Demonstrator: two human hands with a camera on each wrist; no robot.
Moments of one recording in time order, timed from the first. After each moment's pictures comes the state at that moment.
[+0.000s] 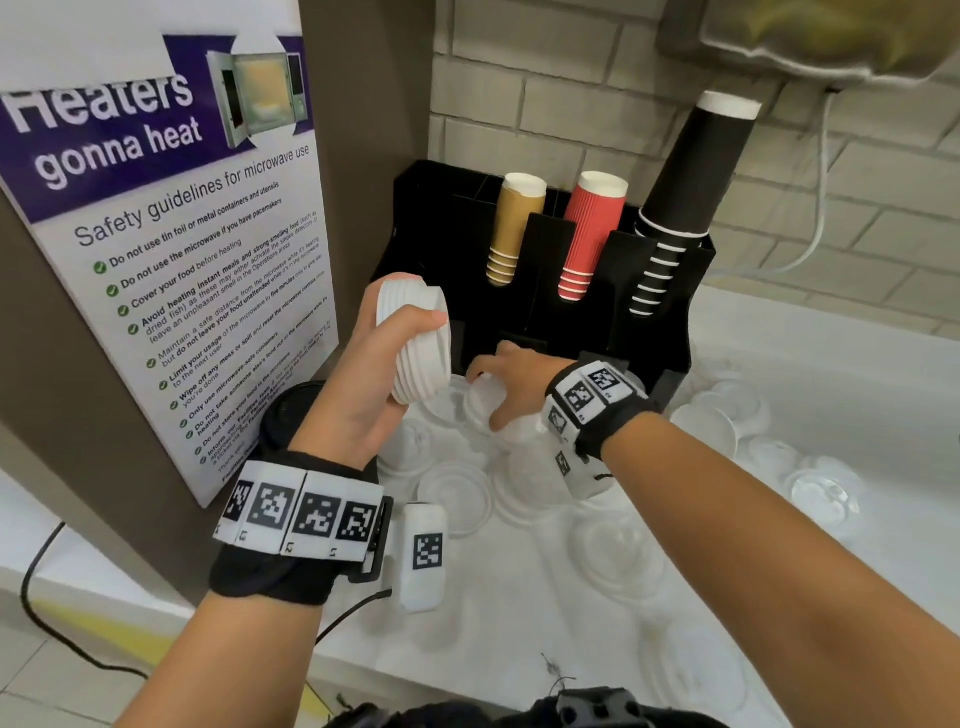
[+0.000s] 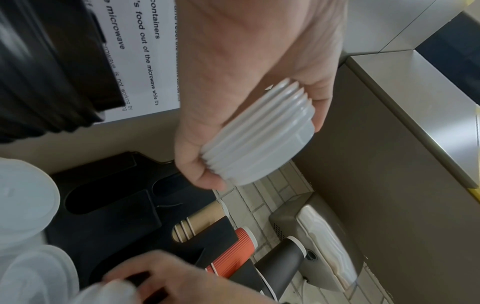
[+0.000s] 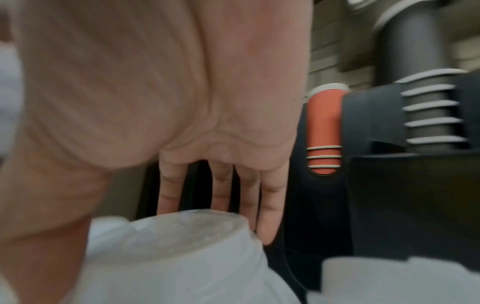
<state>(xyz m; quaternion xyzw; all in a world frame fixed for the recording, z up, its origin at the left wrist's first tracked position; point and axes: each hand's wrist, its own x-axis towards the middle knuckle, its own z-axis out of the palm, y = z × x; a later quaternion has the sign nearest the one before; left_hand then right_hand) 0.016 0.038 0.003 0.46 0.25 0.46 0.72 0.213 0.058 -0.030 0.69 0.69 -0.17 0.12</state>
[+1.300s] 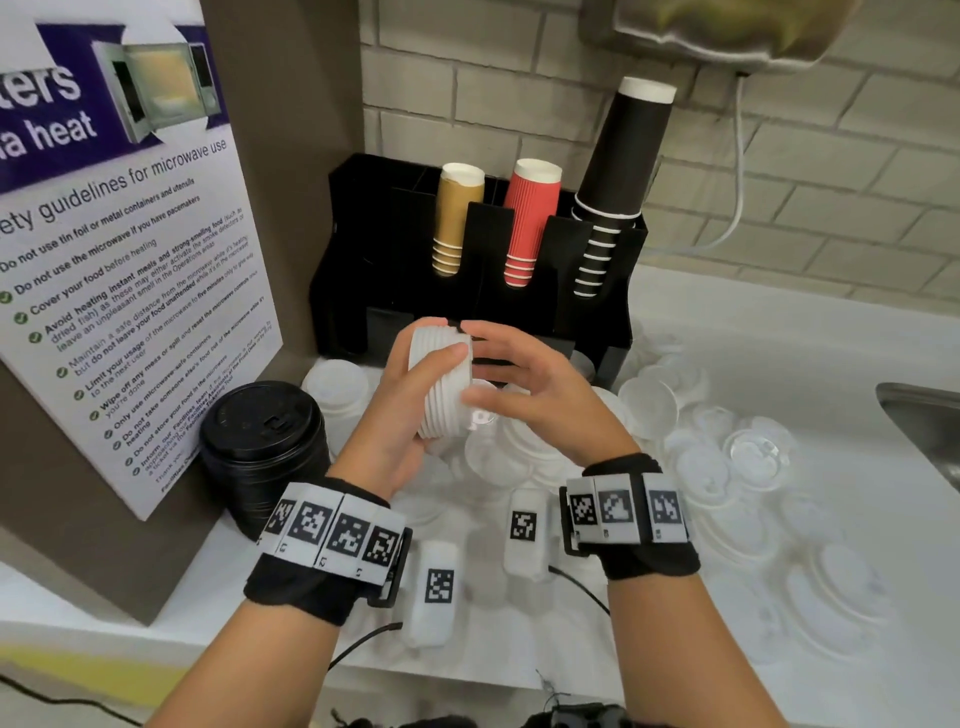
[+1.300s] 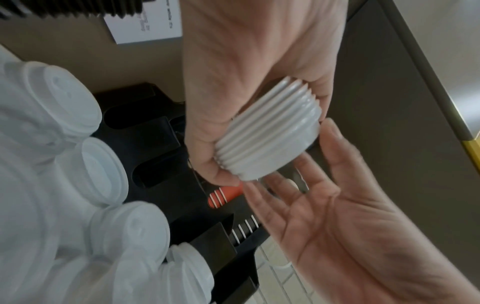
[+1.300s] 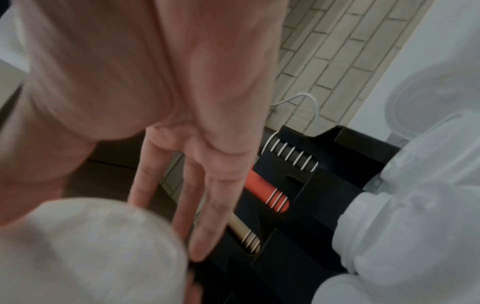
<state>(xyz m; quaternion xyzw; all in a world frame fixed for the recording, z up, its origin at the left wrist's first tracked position) 0.062 0.004 -0.030 0.47 0.26 0.38 0.75 0.206 -0.064 -0.013 0.56 0.58 -0.34 -0.49</state>
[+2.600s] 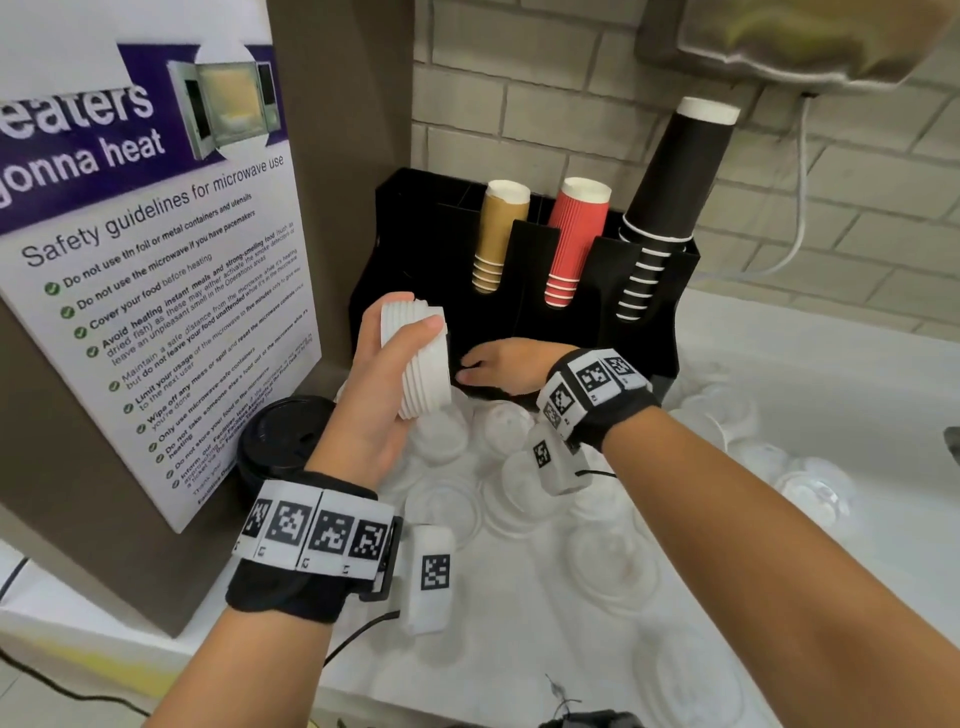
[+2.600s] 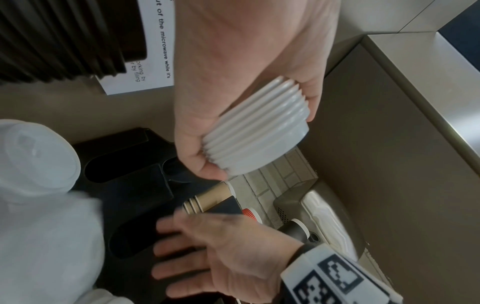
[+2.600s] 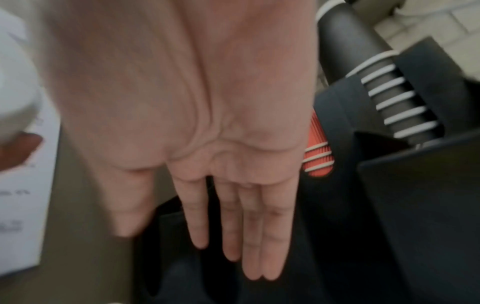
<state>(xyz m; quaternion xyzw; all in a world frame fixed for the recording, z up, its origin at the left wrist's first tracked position) 0.036 0.041 -0.014 0.44 0.27 0.48 0.71 0.211 0.058 -0.005 0.71 0.67 -0.19 0.05</state>
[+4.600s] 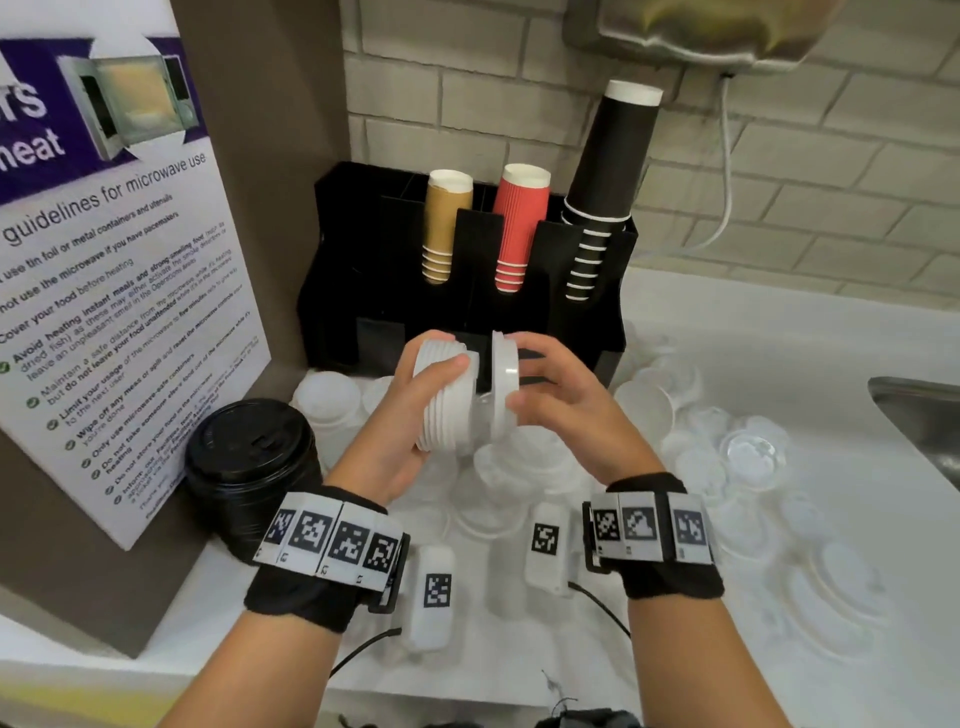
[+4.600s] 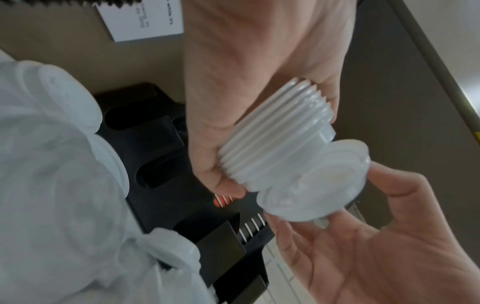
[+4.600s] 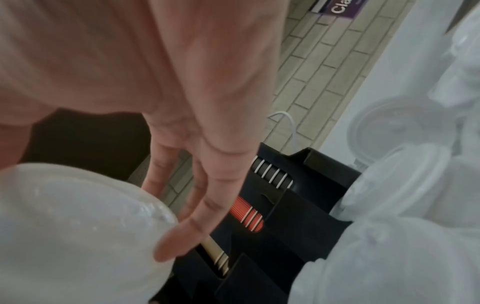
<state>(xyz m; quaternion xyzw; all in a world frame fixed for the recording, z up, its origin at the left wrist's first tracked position) 0.069 0.011 -0.034 0.48 0.25 0.34 0.77 0.221 -0.080 -0.016 0.58 0.51 -0.34 -0.54</state>
